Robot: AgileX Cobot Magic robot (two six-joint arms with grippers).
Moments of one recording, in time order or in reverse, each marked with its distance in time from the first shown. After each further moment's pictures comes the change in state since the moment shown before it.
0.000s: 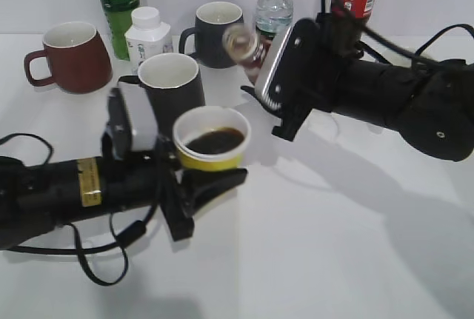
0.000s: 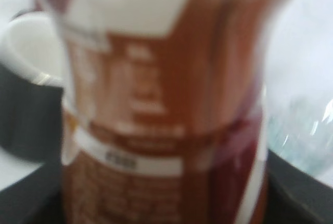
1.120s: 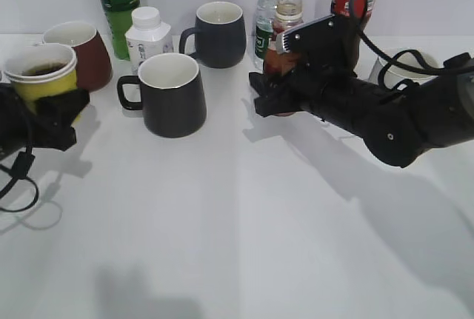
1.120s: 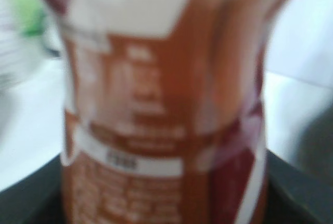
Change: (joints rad) left arm 0.384 -0.194 0.163 -0.402 0.078 0.080; right arm -0.009 0.185 -0.072 0.345 -0.065 0.474
